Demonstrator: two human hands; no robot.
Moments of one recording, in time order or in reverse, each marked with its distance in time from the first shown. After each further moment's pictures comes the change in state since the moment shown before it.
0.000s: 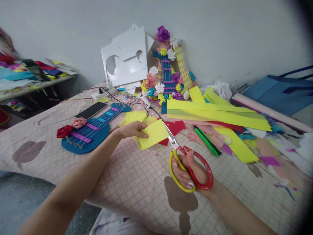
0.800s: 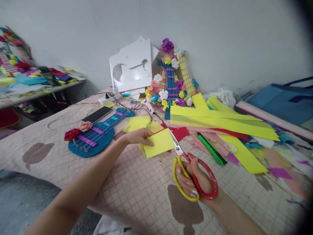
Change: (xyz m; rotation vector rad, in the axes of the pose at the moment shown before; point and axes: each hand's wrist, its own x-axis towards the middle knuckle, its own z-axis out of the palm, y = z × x) left_hand 0.003 0.001 0.008 -0.012 -0.064 0.021; right_hand 0.004 0.002 -0.001 0.050 0.004 -0.015
